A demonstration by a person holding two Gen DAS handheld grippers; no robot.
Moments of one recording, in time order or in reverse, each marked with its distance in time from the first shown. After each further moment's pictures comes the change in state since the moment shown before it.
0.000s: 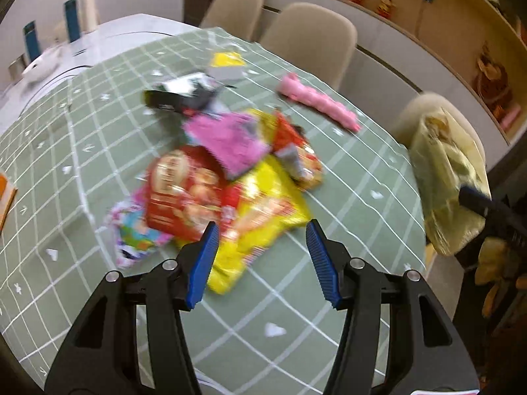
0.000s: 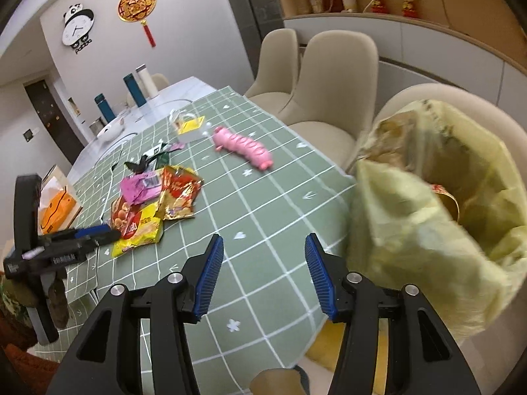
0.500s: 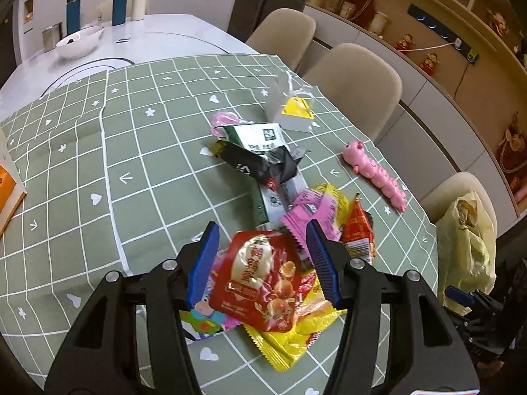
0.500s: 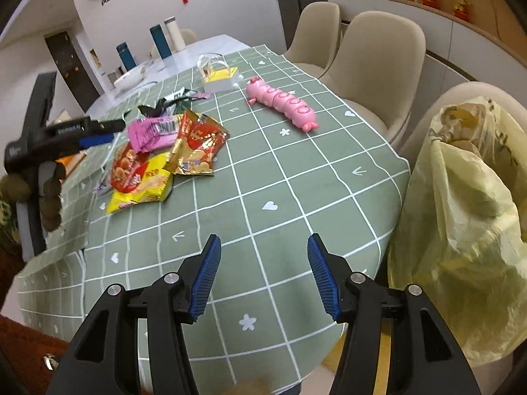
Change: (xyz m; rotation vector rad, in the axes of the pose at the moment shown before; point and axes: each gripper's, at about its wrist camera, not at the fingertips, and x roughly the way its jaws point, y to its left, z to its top) left arm 0.012 0.068 0.049 -0.197 -0.092 0.030; right arm 0.049 0.027 -0.007 -0.156 0.133 0.027
